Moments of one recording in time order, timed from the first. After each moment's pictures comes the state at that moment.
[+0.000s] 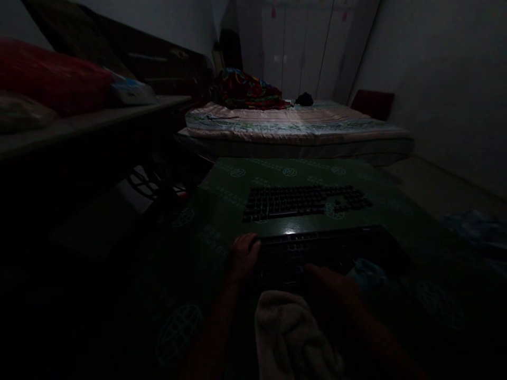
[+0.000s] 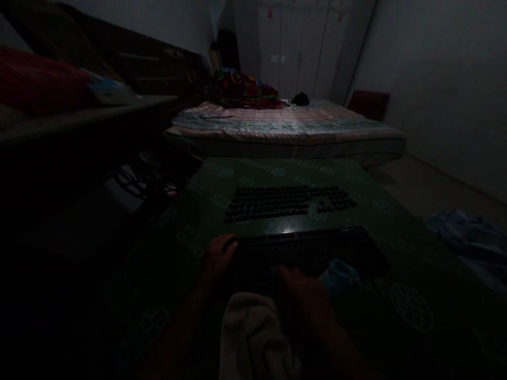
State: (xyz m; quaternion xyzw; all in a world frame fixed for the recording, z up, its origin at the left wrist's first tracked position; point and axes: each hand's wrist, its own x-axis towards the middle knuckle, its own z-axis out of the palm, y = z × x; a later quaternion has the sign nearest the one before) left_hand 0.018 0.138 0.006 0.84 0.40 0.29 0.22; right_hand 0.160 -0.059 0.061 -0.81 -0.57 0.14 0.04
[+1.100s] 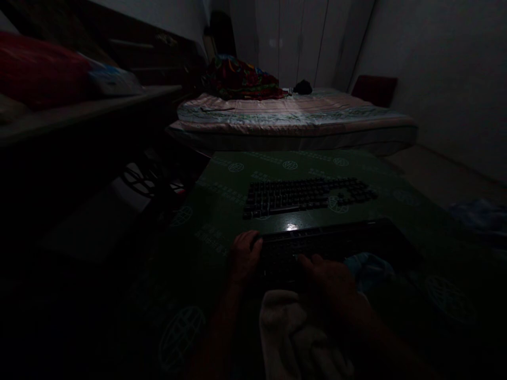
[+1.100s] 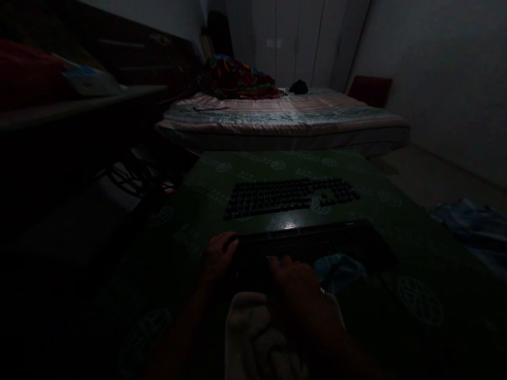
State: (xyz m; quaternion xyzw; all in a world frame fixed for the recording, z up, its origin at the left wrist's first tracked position) left_hand 0.017 0.139 0.004 0.84 0.40 0.29 0.22; right_hand 0.148 -0.030 0.080 -0.79 -0.60 0.12 -0.06
